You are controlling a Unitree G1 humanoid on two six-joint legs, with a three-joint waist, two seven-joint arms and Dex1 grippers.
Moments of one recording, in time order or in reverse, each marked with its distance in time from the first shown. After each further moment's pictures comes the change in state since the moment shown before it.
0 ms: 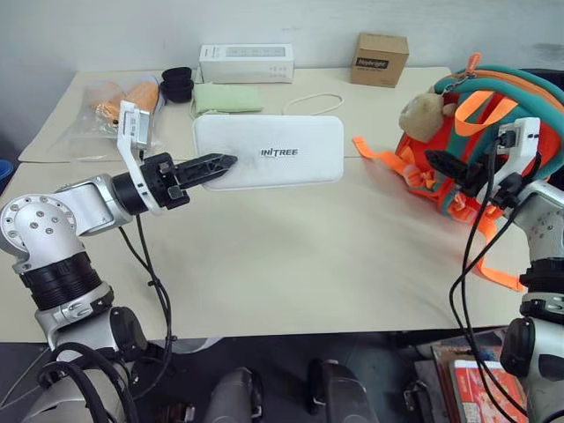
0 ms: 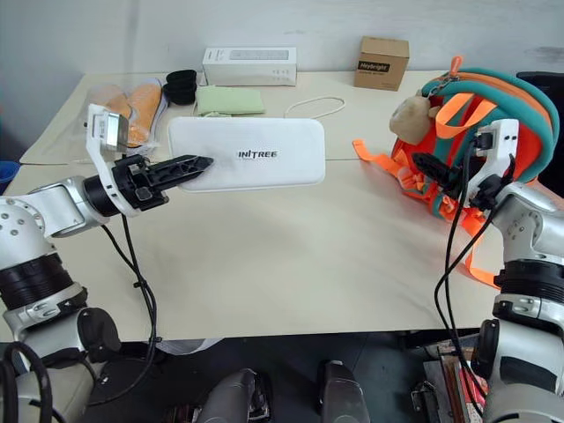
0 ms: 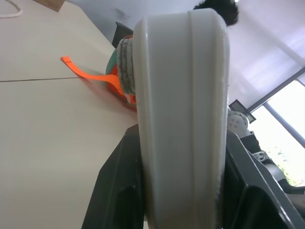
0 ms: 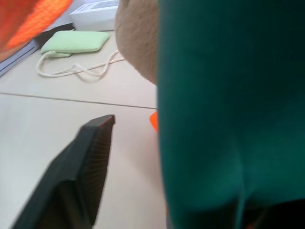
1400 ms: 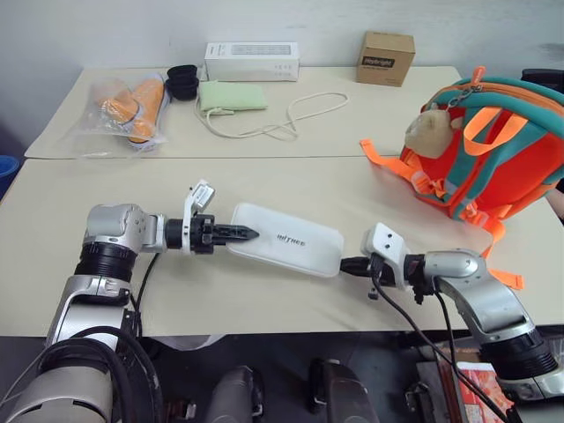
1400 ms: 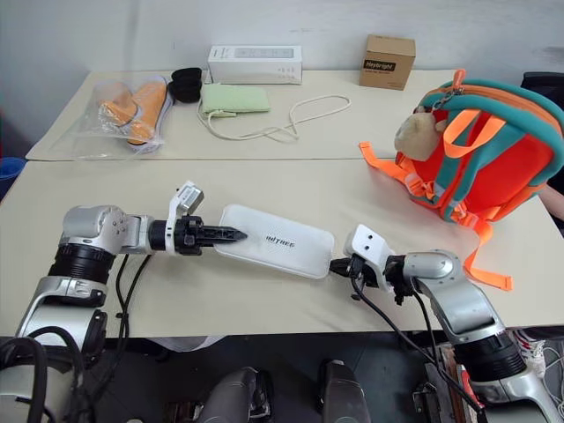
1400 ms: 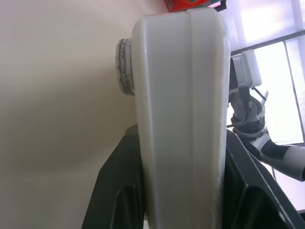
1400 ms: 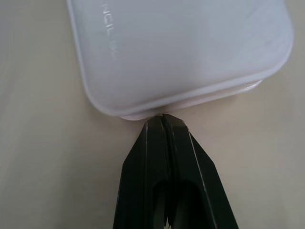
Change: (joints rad) left arm -0.046 0.072 -0.598 0.579 0.334 -0.178 -0.545; right arm 0.442 0.016 0.484 -0.651 -0.244 -0.105 0.172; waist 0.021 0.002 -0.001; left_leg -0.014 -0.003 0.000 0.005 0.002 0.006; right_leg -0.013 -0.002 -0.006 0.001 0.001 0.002
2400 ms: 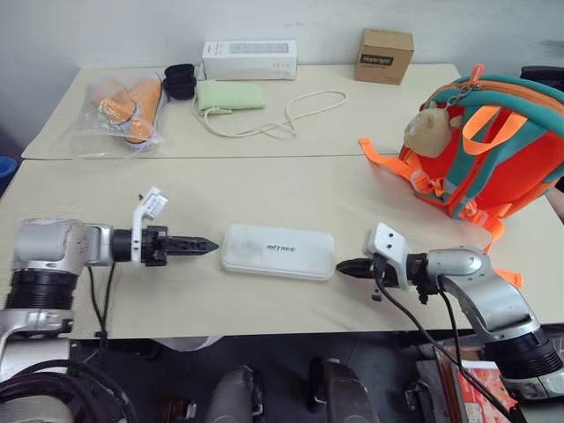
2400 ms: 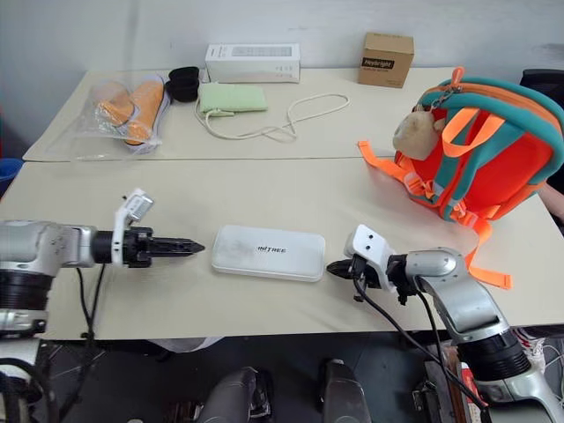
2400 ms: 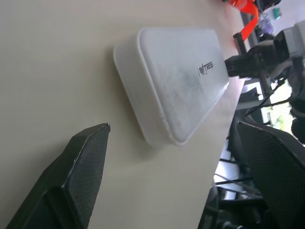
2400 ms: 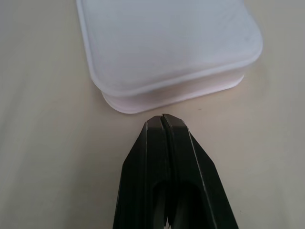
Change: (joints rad) left arm 0.195 0.206 0.059 -0.220 -0.003 0.030 0.031; right arm -0.019 -0.014 0.000 -0.015 0.003 0.026 0.043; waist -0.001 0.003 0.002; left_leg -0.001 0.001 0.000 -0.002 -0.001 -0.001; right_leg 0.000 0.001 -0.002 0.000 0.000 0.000
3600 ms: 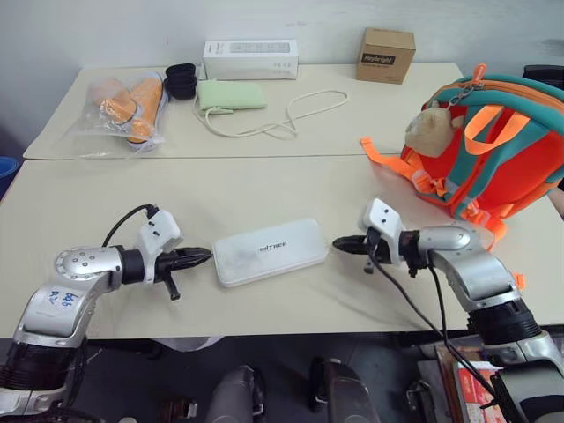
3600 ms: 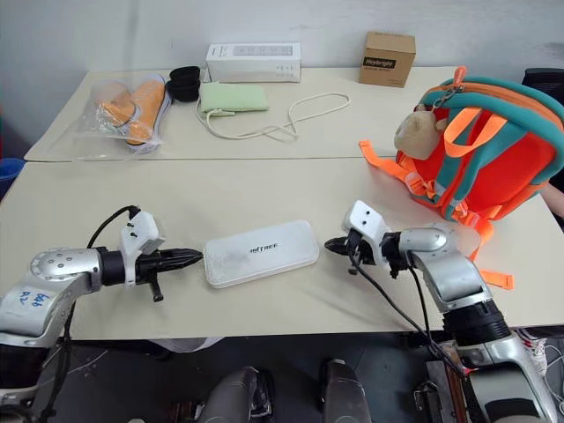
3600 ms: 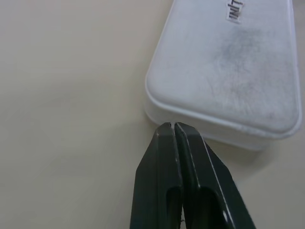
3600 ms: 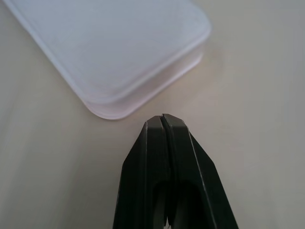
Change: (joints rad) left arm 0.431 0.015 0.053 -0.510 0.232 -0.802 0.245; right arm -0.155 0.056 0.027 0.182 -0.006 -0.040 -0.009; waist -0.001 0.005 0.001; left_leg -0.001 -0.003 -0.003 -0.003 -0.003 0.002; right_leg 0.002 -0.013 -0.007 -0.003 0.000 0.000
